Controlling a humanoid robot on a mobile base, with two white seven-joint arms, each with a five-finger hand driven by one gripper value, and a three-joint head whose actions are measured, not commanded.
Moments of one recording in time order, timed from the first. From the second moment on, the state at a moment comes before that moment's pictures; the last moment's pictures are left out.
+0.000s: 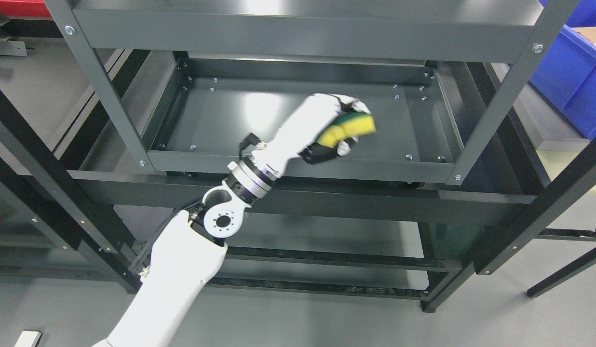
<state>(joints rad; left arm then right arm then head) -0.70 0.02 -0.39 -1.30 -0.35 -0.40 -0.07 -0.07 0.00 -0.21 0.00 -0.11 0.08 -0.04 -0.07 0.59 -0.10</state>
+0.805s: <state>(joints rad) -0.52 0.00 -0.08 -1.45 -0.05 -0.07 -0.07 -0.07 0.00 -0.21 0.00 -0.11 0.08 -0.04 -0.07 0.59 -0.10</state>
